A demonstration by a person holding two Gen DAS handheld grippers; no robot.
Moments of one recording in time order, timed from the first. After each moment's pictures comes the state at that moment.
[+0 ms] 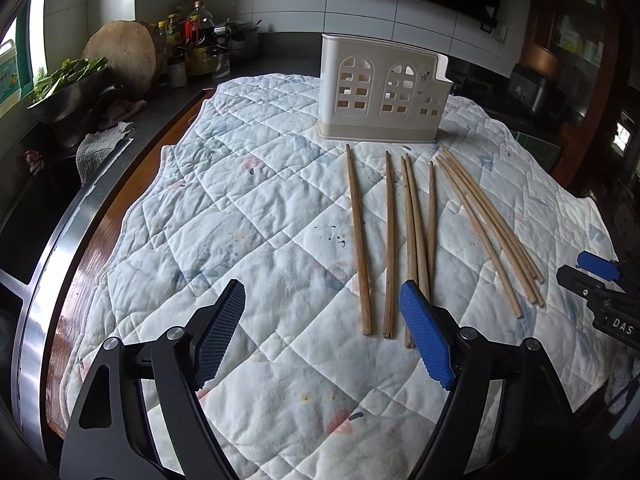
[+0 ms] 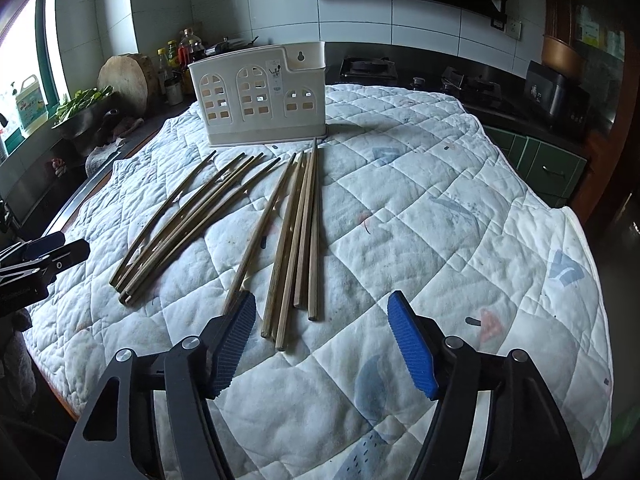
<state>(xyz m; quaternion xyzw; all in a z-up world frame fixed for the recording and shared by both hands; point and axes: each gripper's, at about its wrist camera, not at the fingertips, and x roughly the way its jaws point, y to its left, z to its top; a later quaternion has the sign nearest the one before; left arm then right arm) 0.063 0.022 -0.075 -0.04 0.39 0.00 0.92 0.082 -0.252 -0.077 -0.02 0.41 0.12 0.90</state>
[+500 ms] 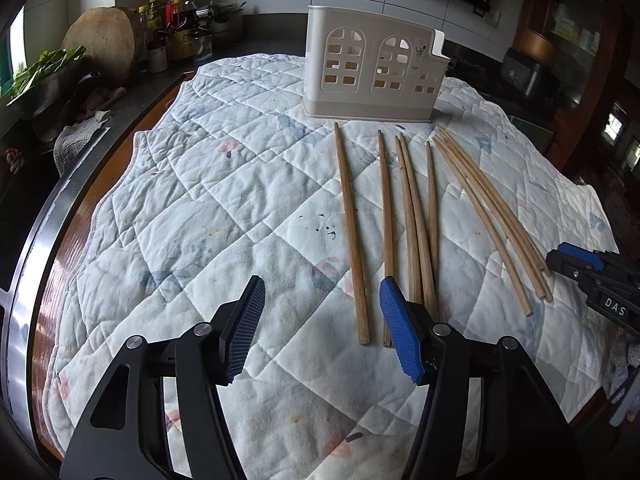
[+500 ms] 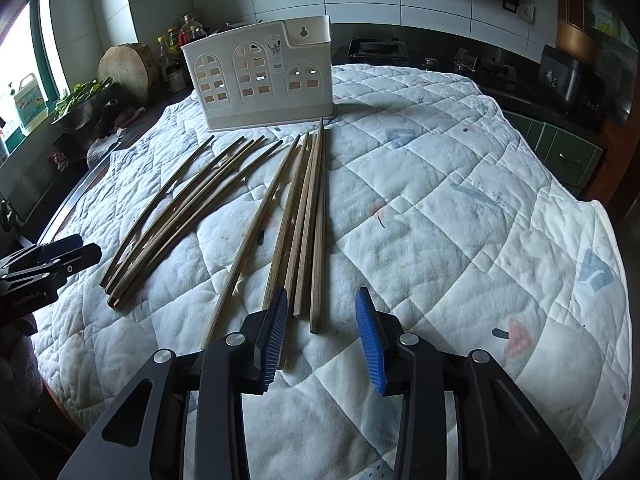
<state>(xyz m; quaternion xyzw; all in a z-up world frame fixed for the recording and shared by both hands) 0.086 0.019 -0.094 -0.04 0.42 -0.02 0.91 0.106 -0.249 -0.094 -0.01 0.44 0.14 0.89</state>
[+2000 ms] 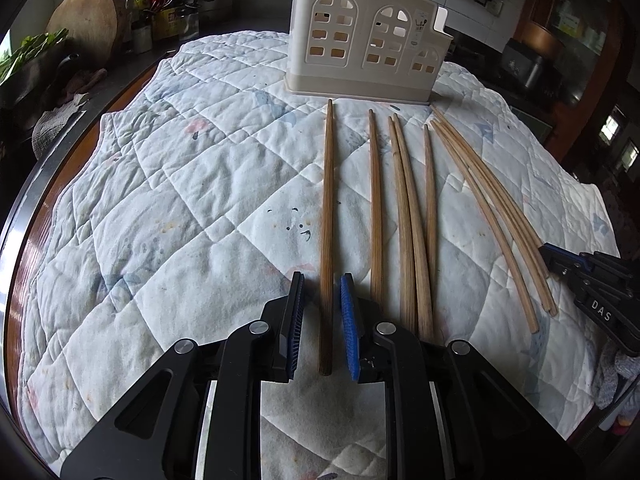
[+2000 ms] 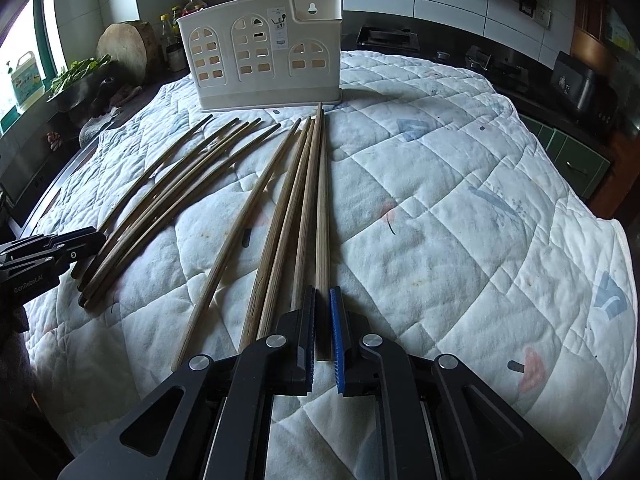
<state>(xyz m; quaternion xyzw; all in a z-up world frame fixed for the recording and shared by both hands) 0.114 0.009 -0.116 -0.05 0.45 -0.04 0.89 0.130 -0.240 -0.111 -0.04 0.45 0.14 0.88</state>
